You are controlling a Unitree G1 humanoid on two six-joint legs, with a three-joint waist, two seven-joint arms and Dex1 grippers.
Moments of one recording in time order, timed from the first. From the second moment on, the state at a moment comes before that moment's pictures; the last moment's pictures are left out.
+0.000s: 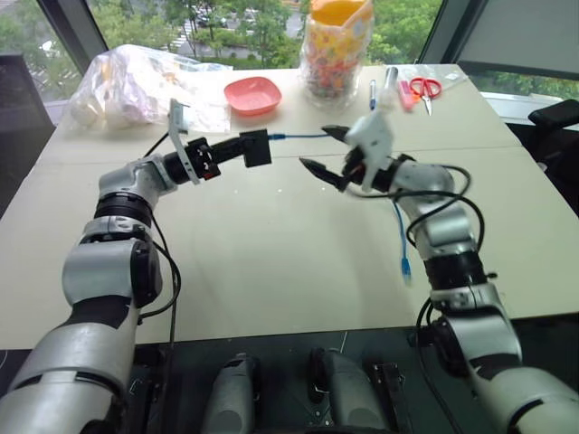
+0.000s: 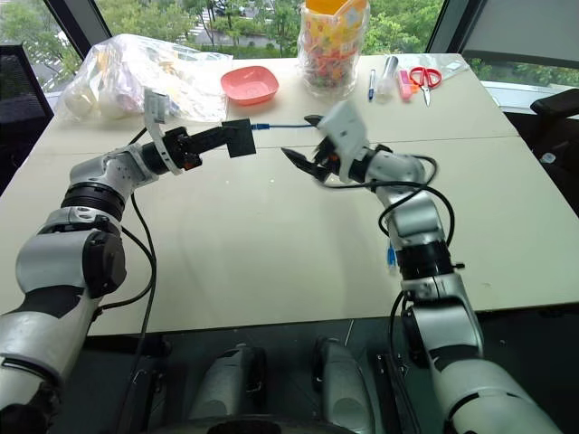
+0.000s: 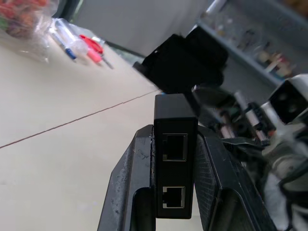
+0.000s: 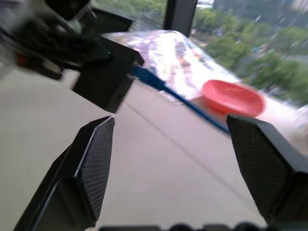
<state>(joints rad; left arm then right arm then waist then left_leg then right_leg) -1.19 0.47 0.28 1.16 -0.47 0.60 -1.39 -0.68 -0.28 -0.10 -0.02 0.49 0.58 0.76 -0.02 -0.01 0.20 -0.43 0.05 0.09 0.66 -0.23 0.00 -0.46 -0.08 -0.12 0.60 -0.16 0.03</state>
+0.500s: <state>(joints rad) -1.01 0.39 0.28 0.71 -0.64 0.96 -1.40 -0.64 0.00 -0.23 -0.18 0.90 0.84 0.33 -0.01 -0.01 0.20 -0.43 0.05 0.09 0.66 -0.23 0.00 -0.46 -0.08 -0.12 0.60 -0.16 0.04</state>
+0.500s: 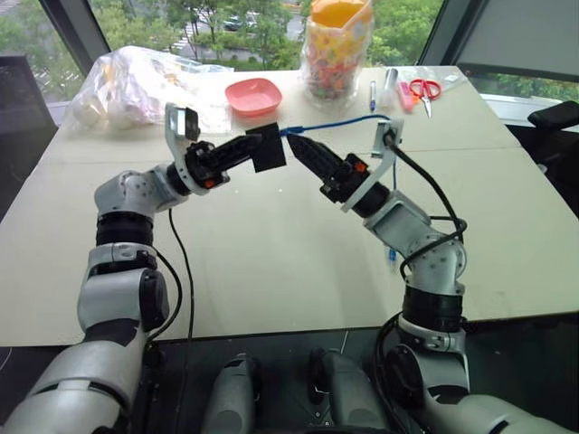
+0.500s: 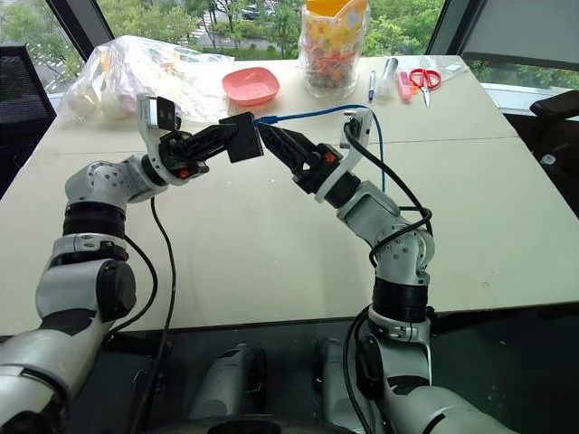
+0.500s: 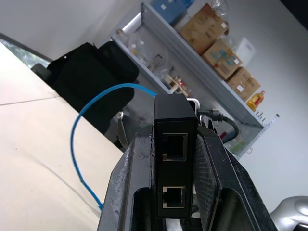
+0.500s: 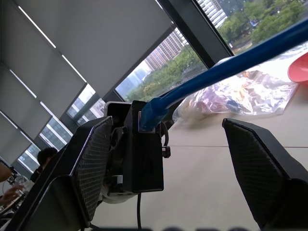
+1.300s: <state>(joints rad) -0.97 0.38 0.29 0.65 -0.71 0.98 -1.33 -0.64 -0.01 -0.18 -0.17 0.94 0.79 0.32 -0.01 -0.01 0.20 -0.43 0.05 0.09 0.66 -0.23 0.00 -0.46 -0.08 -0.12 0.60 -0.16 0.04</state>
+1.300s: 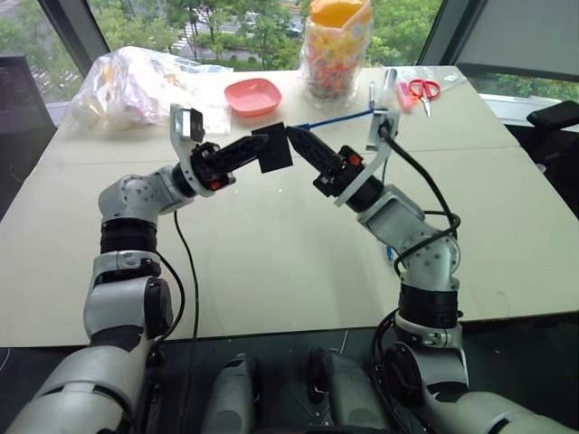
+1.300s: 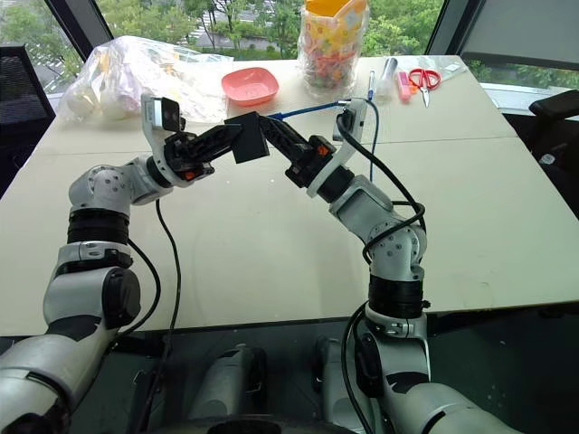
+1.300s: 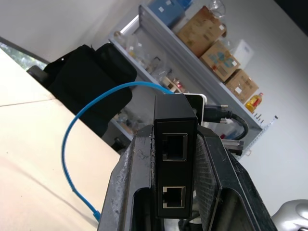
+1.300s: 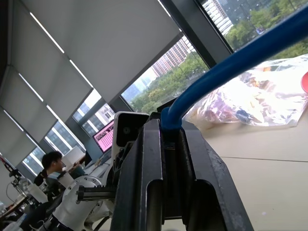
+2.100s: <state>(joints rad) -0.92 0.47 0.27 0.63 -0.62 0.77 -1.19 -0.82 -0.28 -0.35 0.28 0.87 0.66 0.31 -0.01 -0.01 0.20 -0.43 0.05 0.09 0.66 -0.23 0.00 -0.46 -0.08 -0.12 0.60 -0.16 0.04</state>
